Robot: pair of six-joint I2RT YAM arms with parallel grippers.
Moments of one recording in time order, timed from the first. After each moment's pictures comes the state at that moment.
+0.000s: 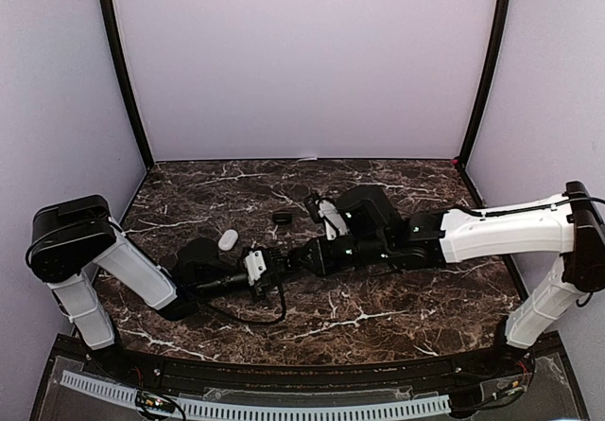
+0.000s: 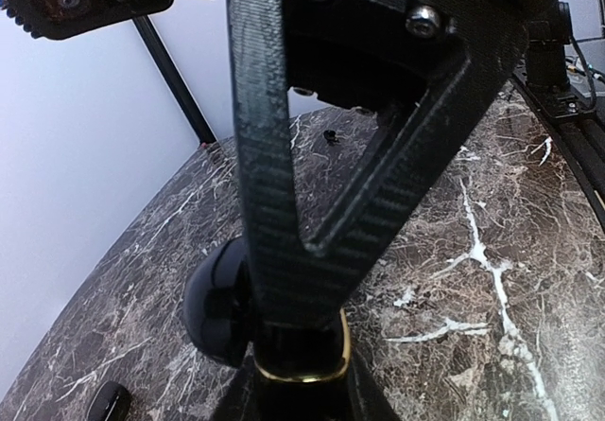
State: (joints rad) left arm -0.94 1.74 0.44 1.17 0.23 0.43; right arm 1.11 1.56 1.04 -0.10 -0.06 0.61
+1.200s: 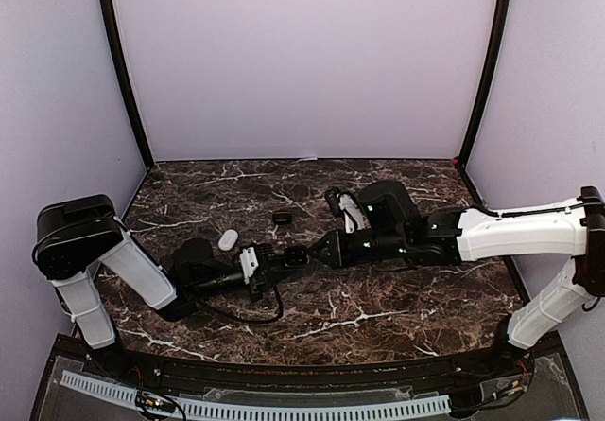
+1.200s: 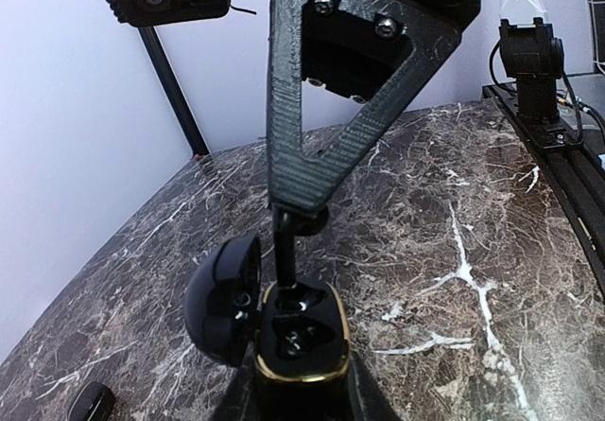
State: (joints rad) left arm -0.91 1.77 0.42 1.28 0.30 0.34; right arm 1.04 1.46 0.95 -0.07 -0.11 0.66
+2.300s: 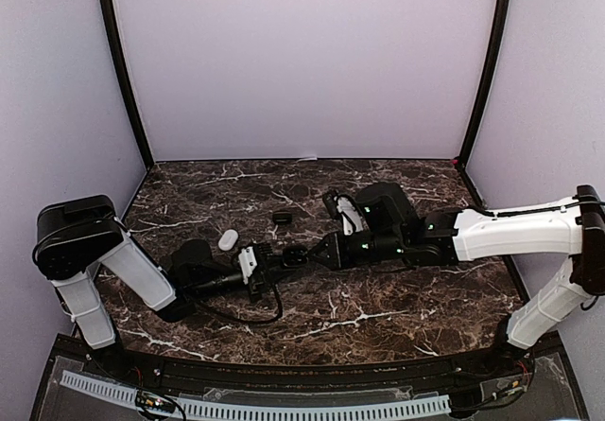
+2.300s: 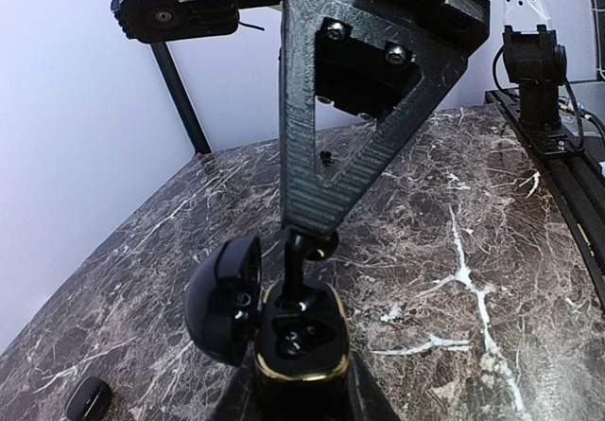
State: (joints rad) left arm -0.91 1.77 0.41 1.30 0.29 0.32; right arm 1.03 1.48 0.95 -0.07 -0.13 0.65
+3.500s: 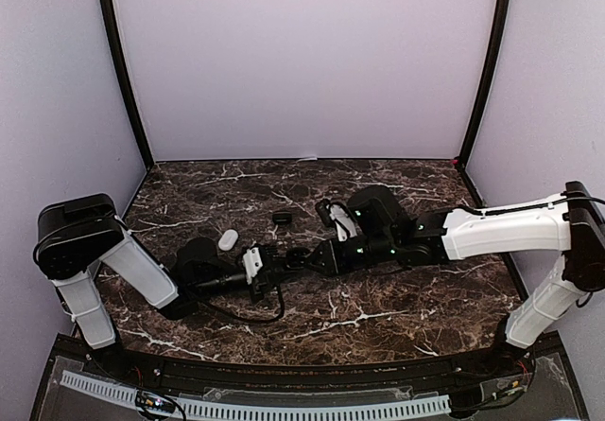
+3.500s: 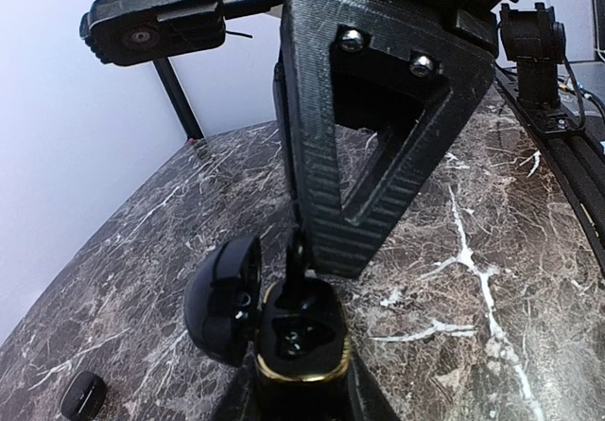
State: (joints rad) left arm -0.91 1.78 0.44 1.22 0.30 0.35; right arm 1.03 1.54 0.97 -0.10 -0.18 0.61
